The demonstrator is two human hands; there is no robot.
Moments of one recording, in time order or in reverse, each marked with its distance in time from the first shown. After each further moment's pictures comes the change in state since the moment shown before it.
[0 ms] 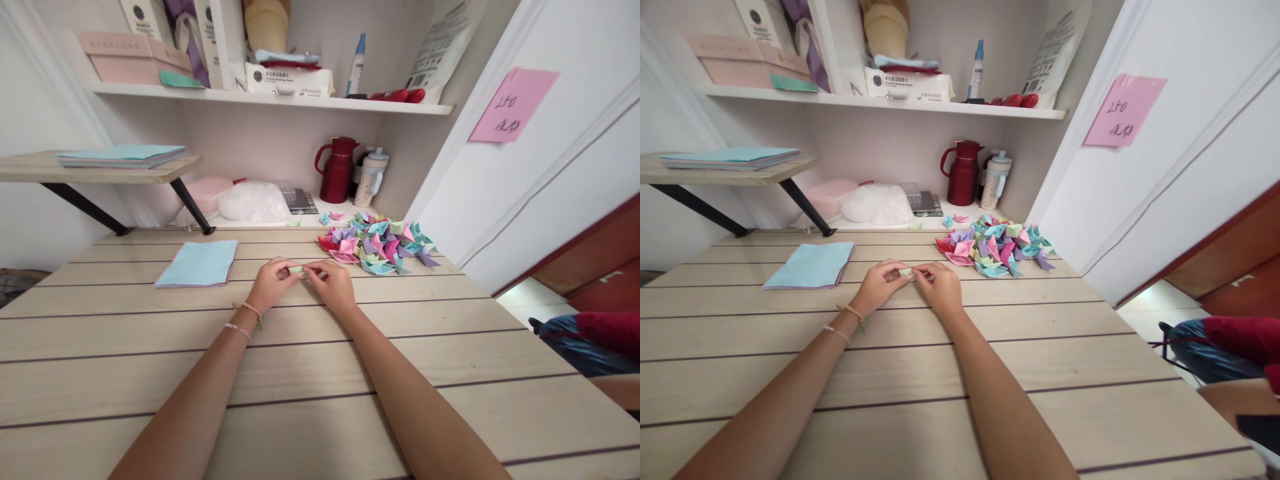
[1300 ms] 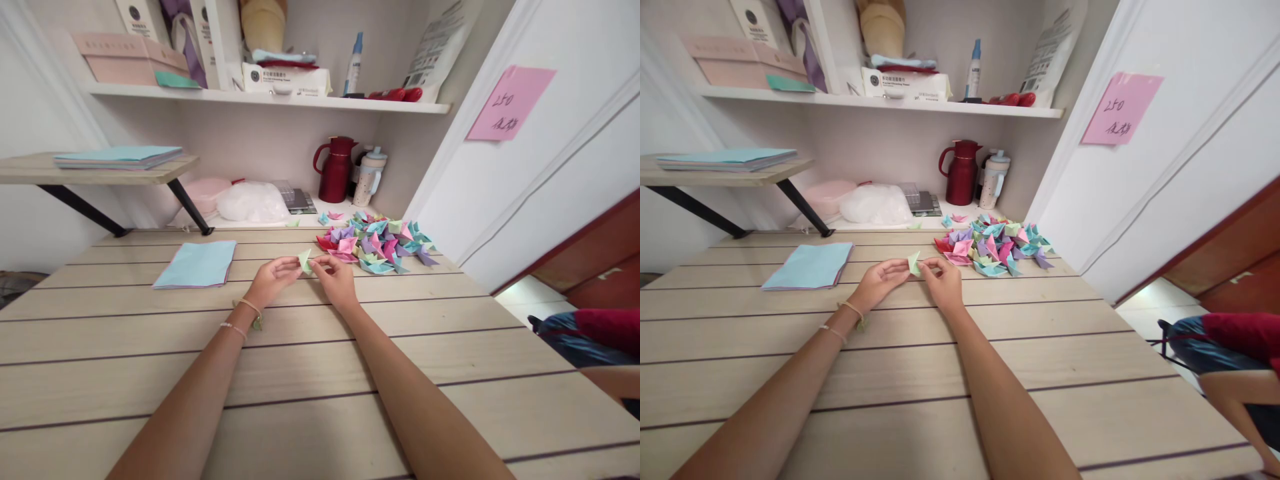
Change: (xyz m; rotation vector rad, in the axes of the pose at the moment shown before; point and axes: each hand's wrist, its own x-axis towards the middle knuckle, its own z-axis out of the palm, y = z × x) left_hand 0.001 0.011 0.001 -0.429 -0.065 -0.318; right_hand 0.005 0.004 -0.001 0.267 0.083 0.210
